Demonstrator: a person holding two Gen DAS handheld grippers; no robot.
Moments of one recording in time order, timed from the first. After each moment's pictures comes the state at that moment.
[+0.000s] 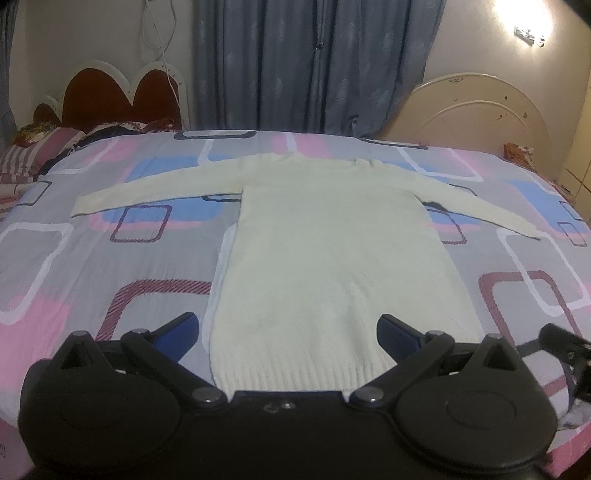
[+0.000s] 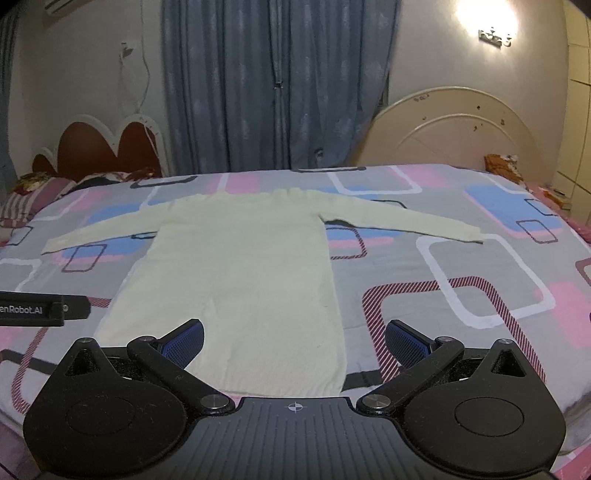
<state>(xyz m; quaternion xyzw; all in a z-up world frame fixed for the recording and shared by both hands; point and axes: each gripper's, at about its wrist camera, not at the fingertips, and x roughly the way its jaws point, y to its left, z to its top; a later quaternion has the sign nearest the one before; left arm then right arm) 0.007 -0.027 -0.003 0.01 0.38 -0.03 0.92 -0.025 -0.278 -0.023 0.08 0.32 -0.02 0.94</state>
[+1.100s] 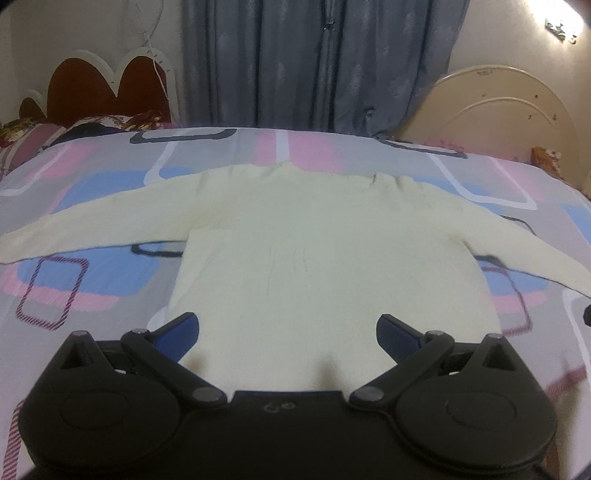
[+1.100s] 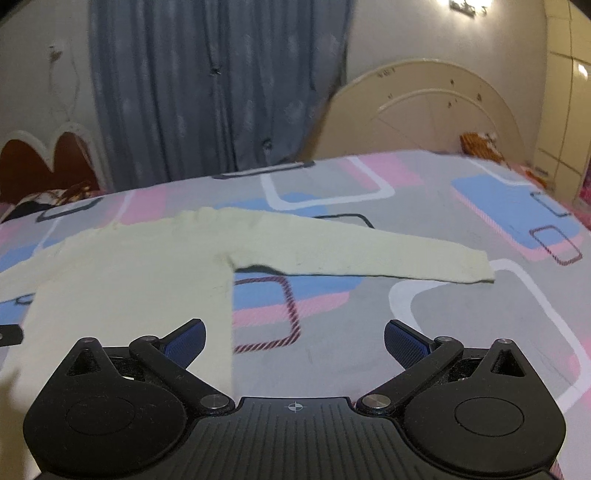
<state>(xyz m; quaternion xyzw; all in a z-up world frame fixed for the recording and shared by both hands) 0.225 -0.086 -0.068 0.00 0.40 -0.01 0.92 0.210 -0.426 -0.100 0.09 0.36 -0.08 0.93</state>
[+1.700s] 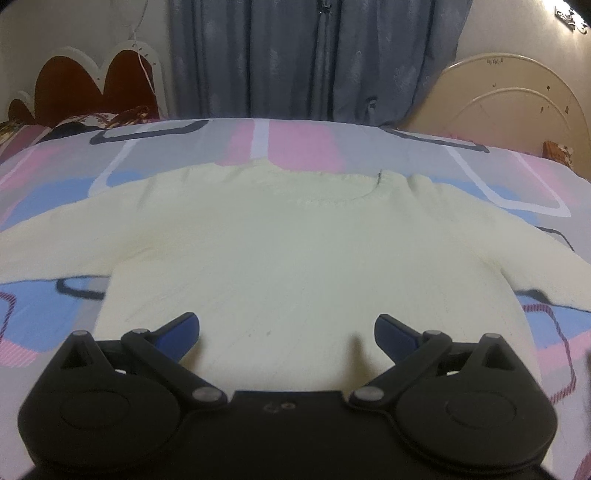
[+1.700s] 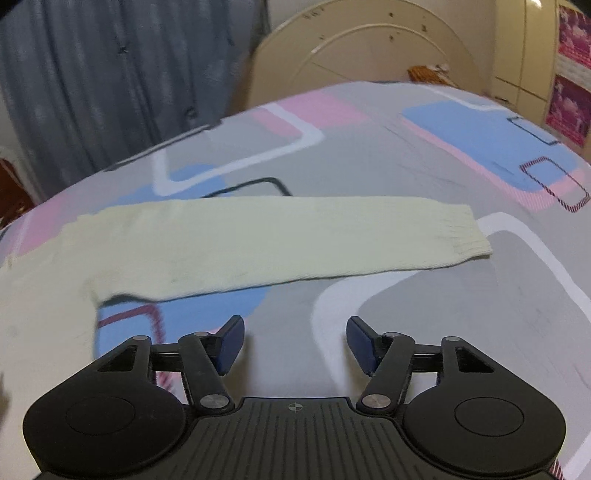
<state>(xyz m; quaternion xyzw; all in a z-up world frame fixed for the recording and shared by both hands) 0.321 -0.128 -0.119 0.01 0.41 -0.01 0.91 0.298 -0.538 -0.174 0.17 0.41 -0.16 0.88</state>
